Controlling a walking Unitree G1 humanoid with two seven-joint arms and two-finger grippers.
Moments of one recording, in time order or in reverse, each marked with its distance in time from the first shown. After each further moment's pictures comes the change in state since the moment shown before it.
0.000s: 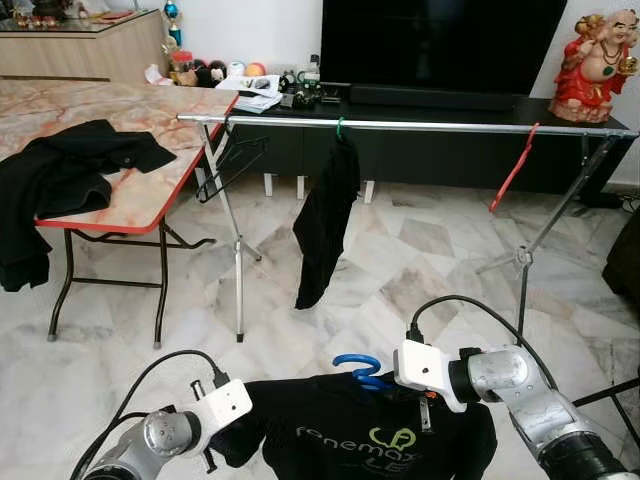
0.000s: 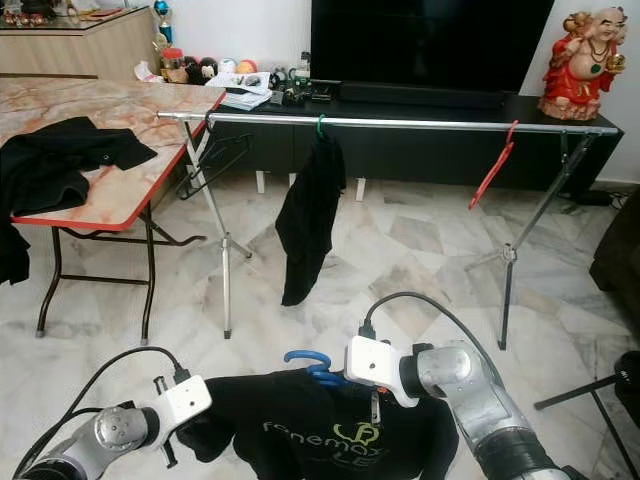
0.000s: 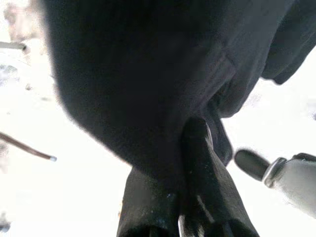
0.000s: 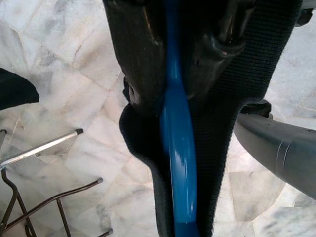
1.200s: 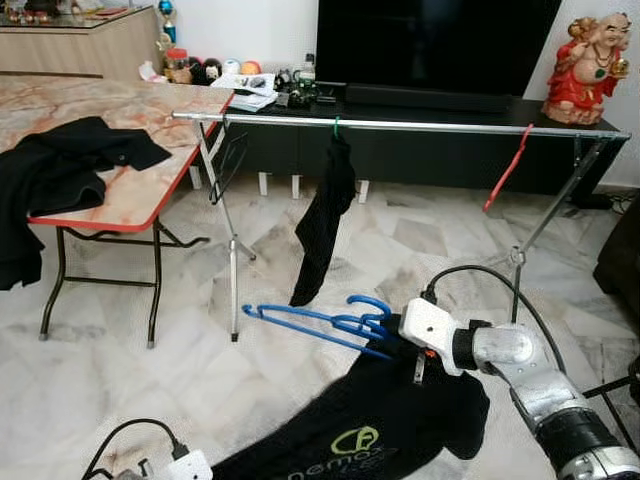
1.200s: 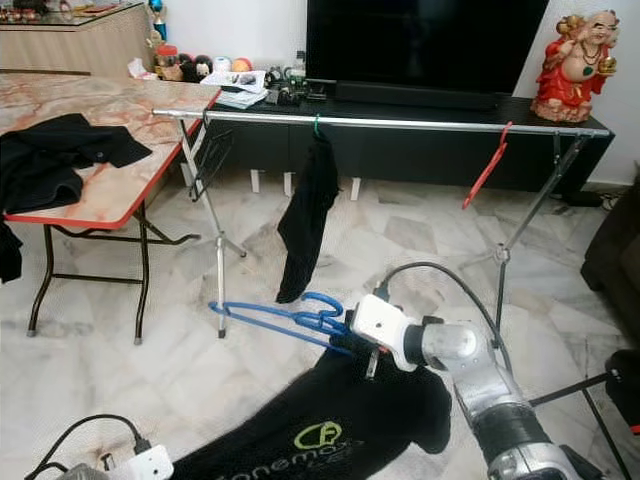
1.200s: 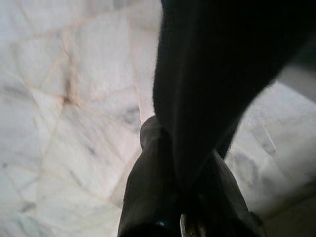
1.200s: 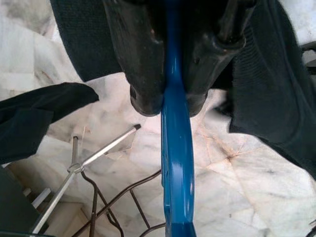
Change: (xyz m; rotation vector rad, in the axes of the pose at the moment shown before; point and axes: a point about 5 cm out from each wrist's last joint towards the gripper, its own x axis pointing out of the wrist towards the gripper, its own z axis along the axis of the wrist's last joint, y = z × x) left arm -0.015 -0.041 -0.066 -0.116 0.482 -0.160; right arm -0.009 -0.032 0.007 0.057 -0.063 -0.272
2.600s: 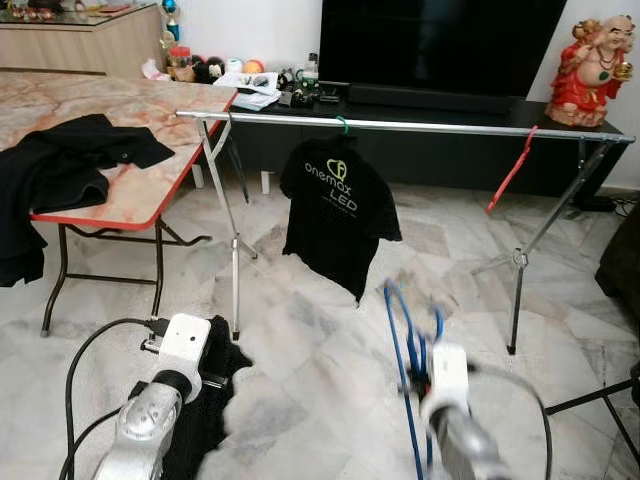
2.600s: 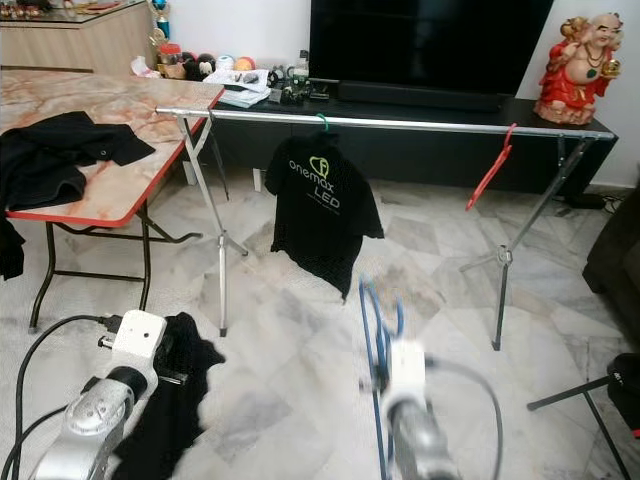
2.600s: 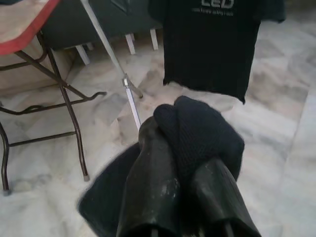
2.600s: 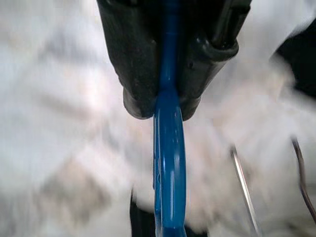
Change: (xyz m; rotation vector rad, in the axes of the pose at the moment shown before) left arm -0.098 0.056 0.084 -0.548 -0.933 0.607; right arm 0.036 0.098 -0.107 0.953 0.223 -0.772
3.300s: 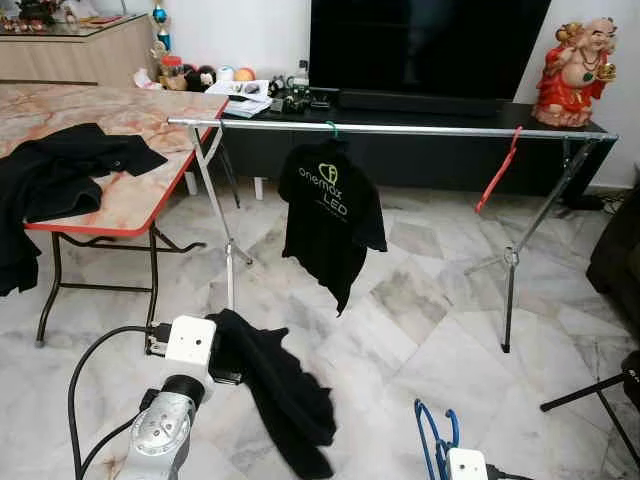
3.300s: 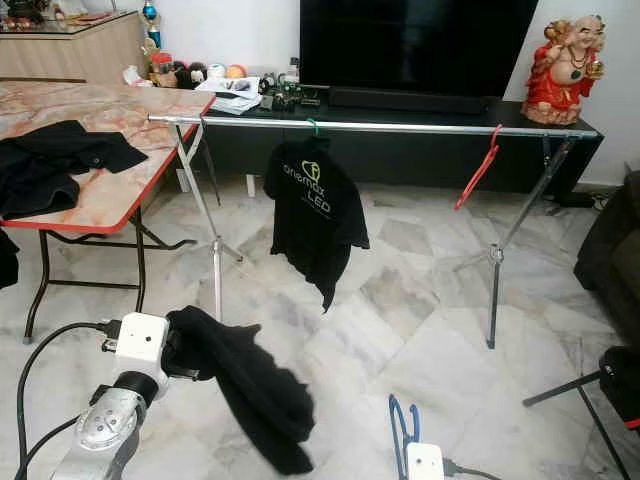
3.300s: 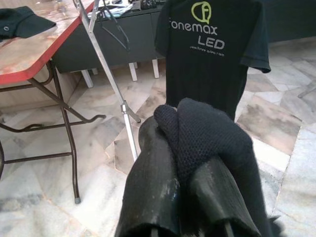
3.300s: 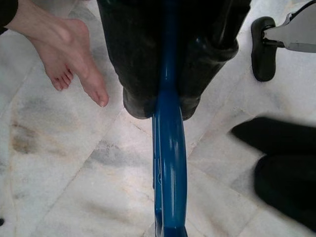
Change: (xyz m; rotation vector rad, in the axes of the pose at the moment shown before) left arm -0.007 -0.018 0.018 -0.054 -0.103 0.049; right arm -0.036 -0.025 -0.091 -0.020 0.287 -0.180
